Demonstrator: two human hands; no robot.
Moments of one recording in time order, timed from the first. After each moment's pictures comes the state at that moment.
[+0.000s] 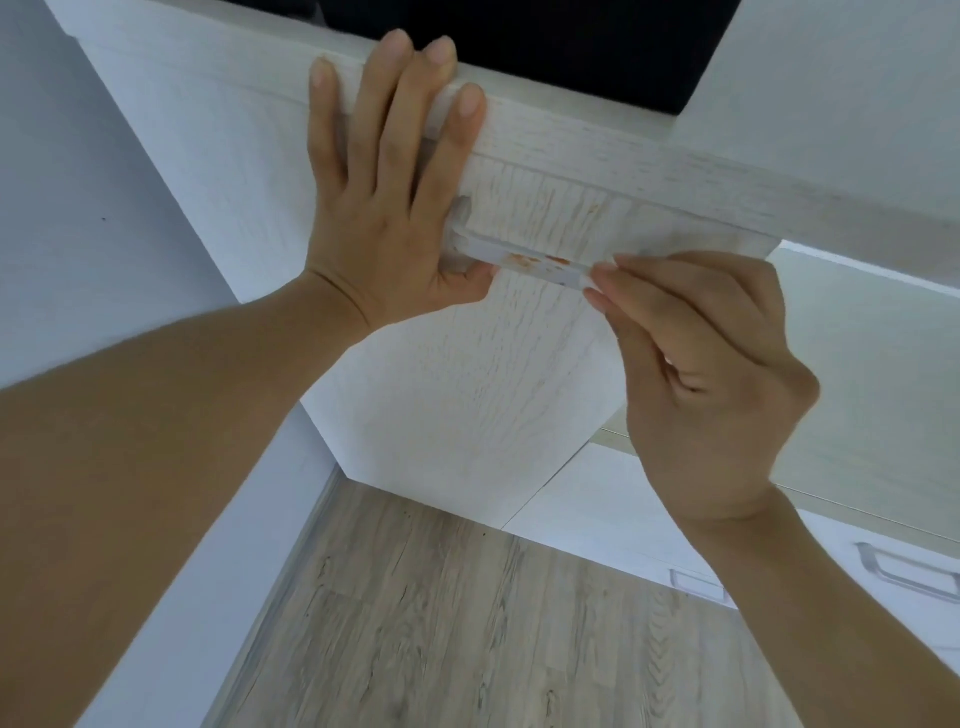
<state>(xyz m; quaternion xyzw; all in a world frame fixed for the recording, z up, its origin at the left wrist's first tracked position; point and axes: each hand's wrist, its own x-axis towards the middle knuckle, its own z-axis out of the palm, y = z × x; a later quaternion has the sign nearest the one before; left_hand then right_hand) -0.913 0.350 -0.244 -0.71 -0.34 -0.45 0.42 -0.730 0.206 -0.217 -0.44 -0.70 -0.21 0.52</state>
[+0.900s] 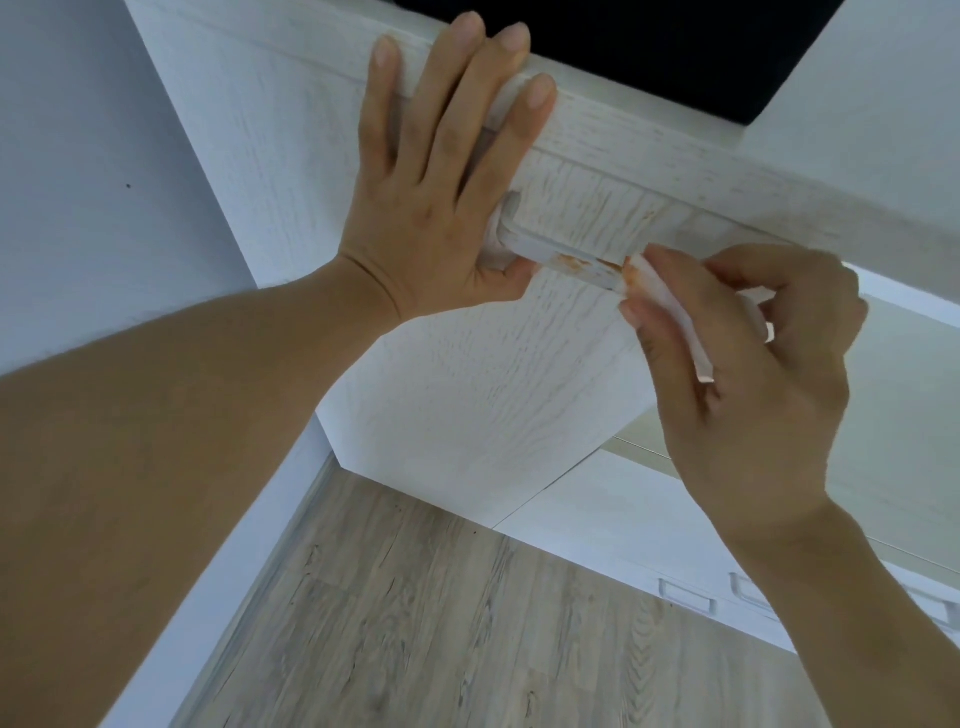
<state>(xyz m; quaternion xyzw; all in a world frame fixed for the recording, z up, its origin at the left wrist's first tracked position) -0.908 0.350 -0.242 -0.70 -0.33 -0.48 0.41 -0.729 0.204 -0.211 -0.50 -0.72 -0.27 0.40</state>
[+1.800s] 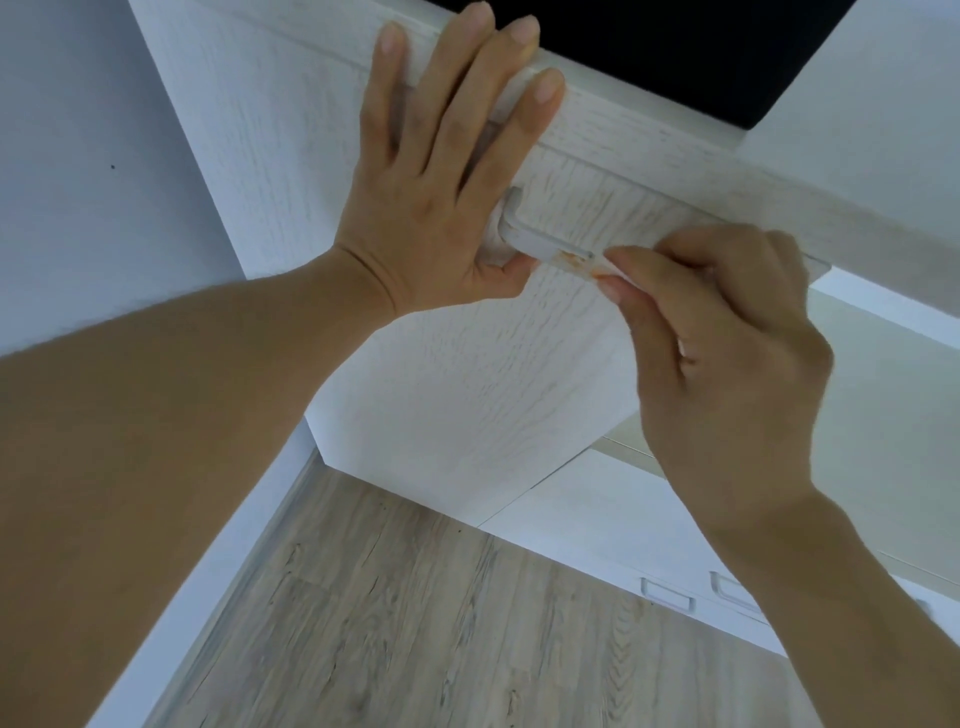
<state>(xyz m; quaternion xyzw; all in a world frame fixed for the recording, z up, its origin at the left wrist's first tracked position) -0.906 0.351 -0.242 -0.70 -0.33 -0.50 0.40 -0.742 0.209 -0.202 -0.48 -0.75 -0.21 0.41</state>
